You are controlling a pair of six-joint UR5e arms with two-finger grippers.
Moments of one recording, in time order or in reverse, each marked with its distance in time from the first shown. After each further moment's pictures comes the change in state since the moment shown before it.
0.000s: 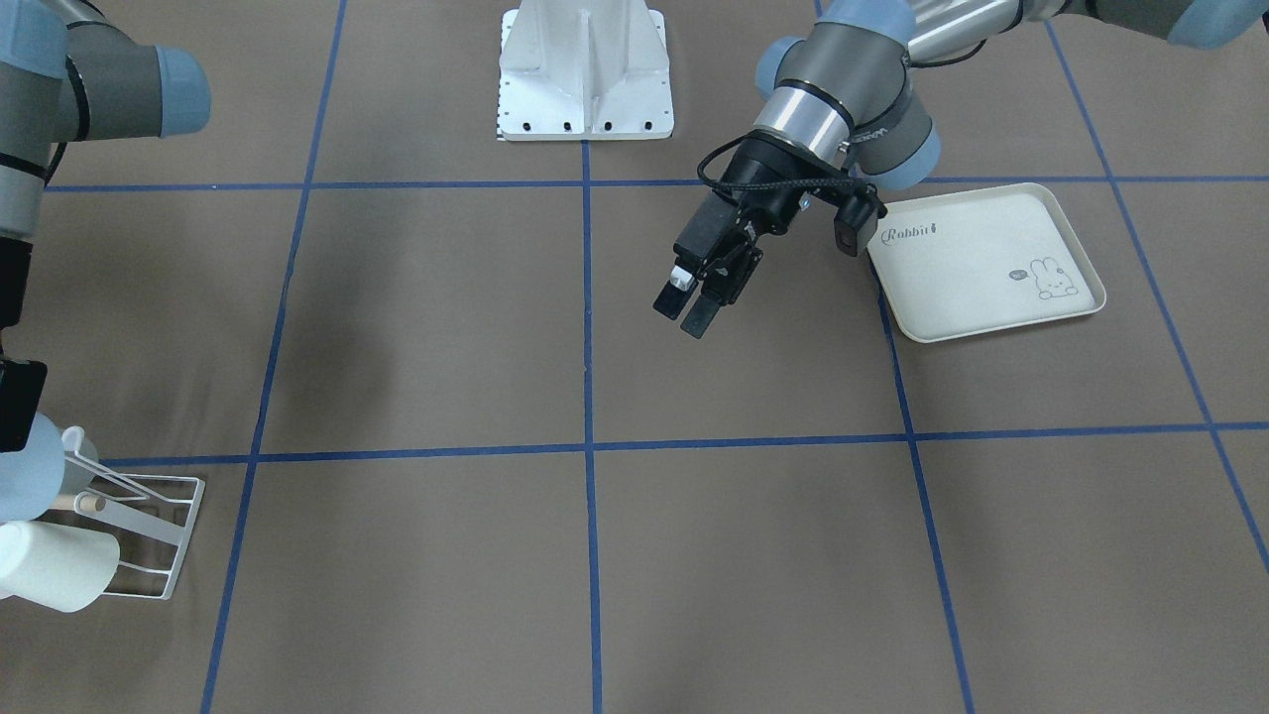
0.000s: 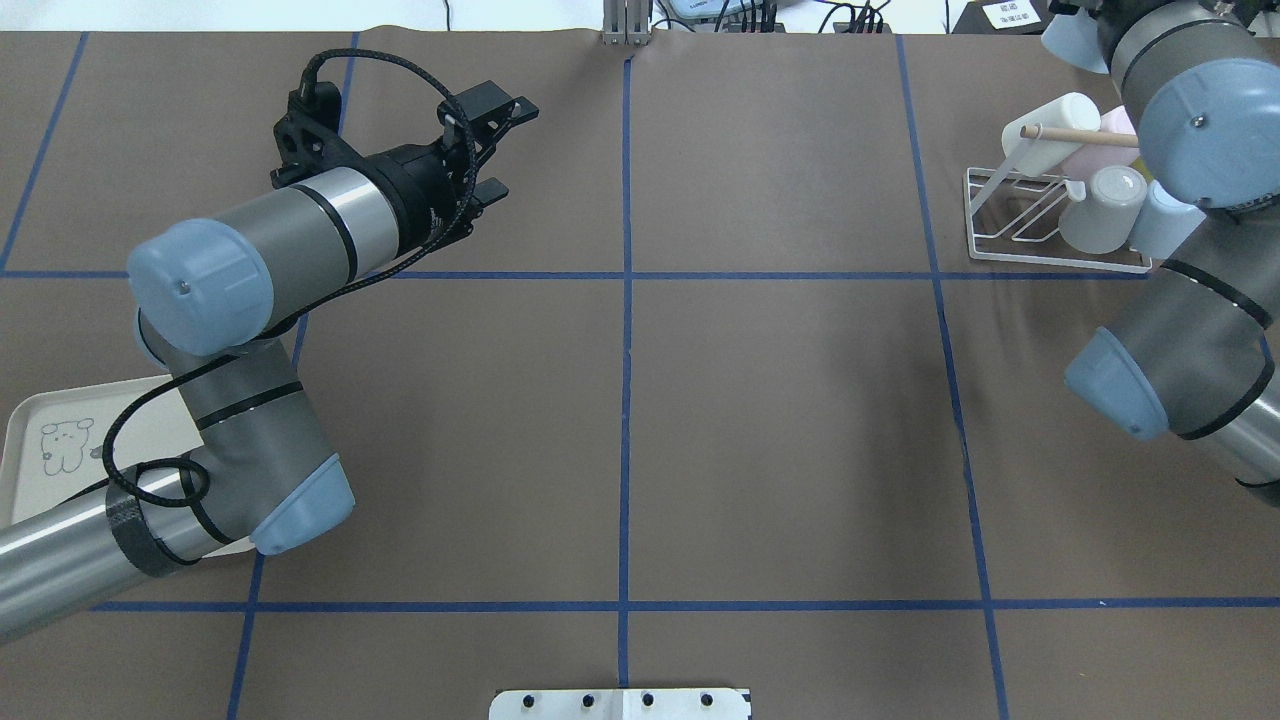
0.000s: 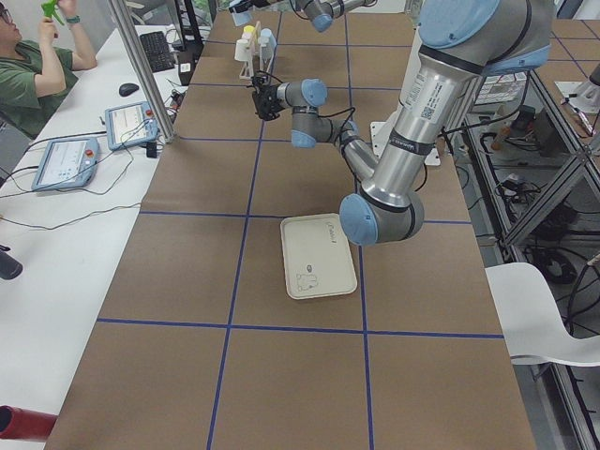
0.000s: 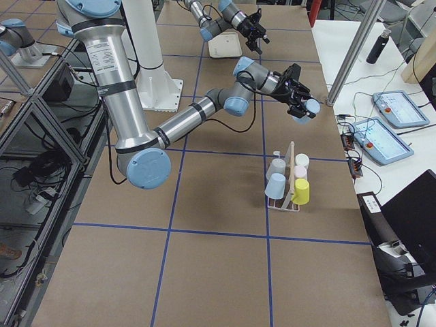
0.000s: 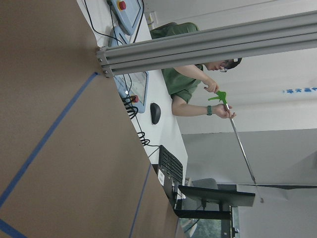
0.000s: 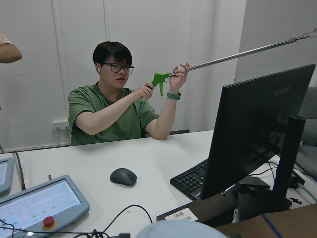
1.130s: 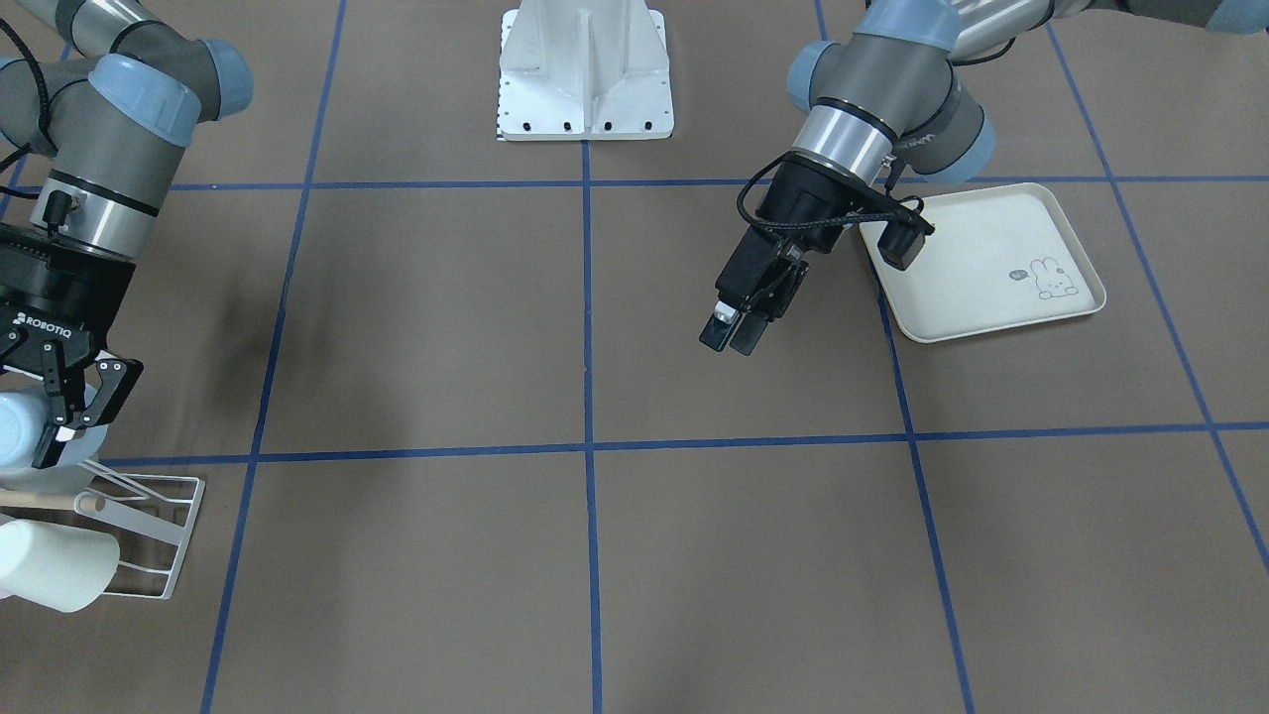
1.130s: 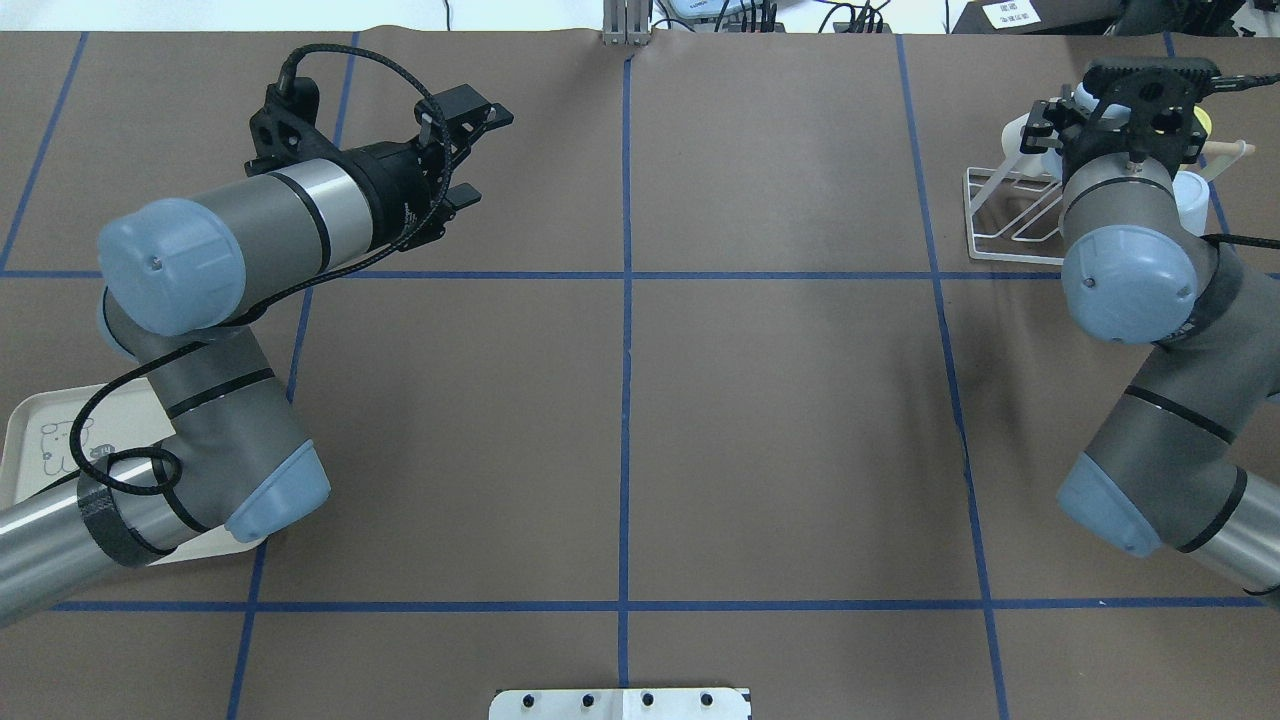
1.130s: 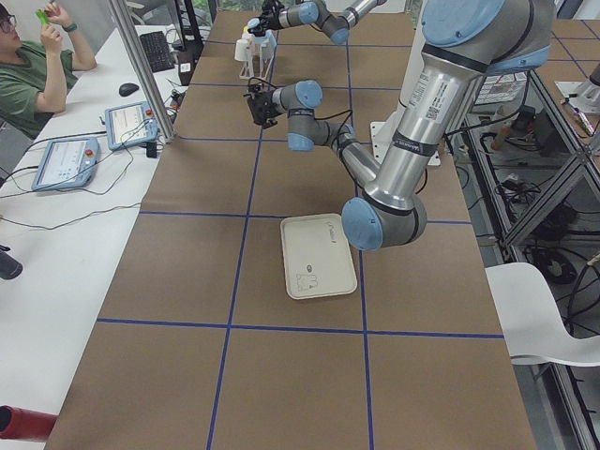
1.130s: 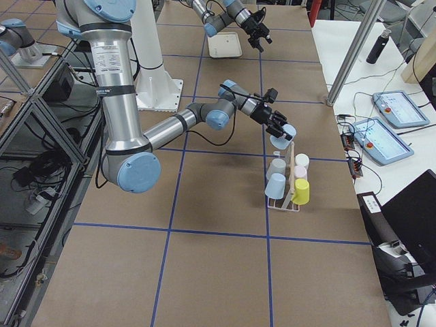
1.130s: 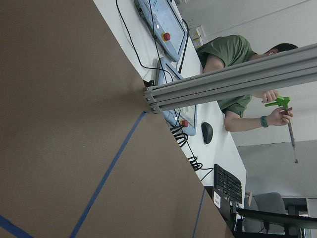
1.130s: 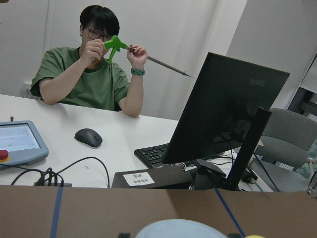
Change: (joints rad) left arm -0.021 0.030 -0.010 0.026 -0.052 0.001; right arm -0.168 -0.126 0.001 -0.047 -0.177 -0.017
